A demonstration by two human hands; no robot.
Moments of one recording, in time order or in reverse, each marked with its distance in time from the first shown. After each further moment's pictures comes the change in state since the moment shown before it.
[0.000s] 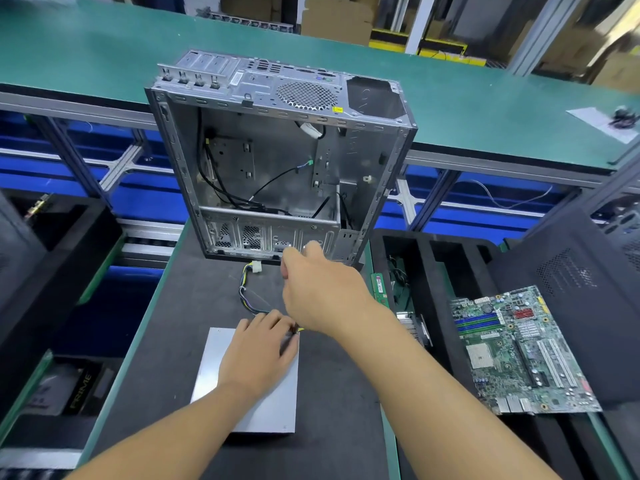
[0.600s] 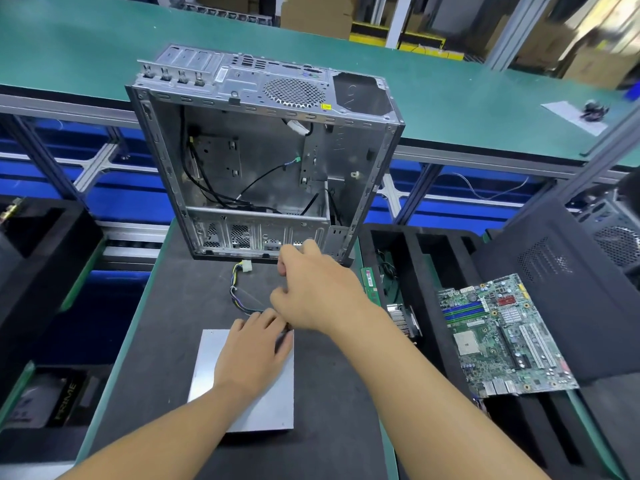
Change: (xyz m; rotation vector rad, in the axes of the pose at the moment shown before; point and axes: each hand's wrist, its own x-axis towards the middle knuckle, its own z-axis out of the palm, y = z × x) left_hand 0.000 -0.002 -0.001 -0.048 0.016 0.036; right_hand 0.002 0.000 0.007 0.089 0.043 0.041
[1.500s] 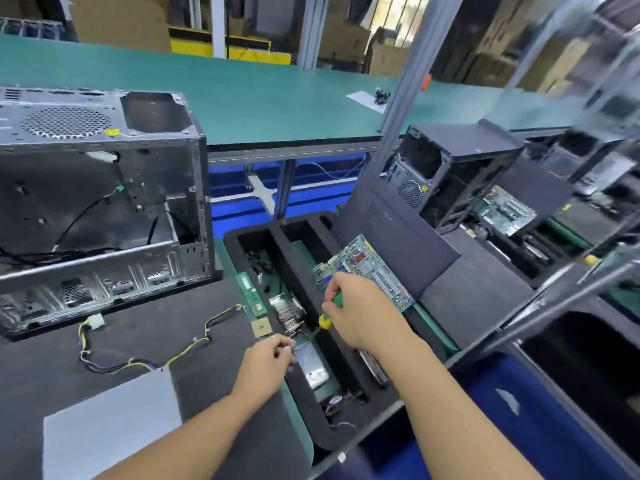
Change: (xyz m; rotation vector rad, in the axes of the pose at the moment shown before) left_hand 0.017 0.172 0.034 -0.794 -0.588 -0.095; right_hand -0.162 0.151 -0.029 0.159 0.305 0.591
